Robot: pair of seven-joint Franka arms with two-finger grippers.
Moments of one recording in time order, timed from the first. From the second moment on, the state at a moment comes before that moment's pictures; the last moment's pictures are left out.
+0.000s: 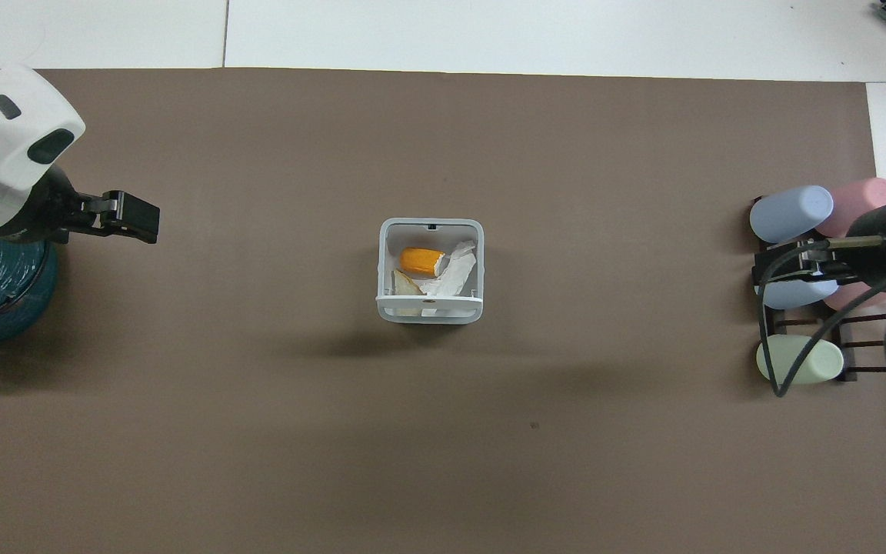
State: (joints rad) left arm -0.22 0.05 0.05 -1.56 0.00 1.62 -0.11; right arm 0.11 -0.06 -0.08 -1.74 0.01 1.65 0.04
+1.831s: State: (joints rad) left arm -0.70 0.01 0.02 -1.96 -0.13 2.22 -0.61; right arm 0.11 -0.06 -0.08 -1.74 0.01 1.65 0.04
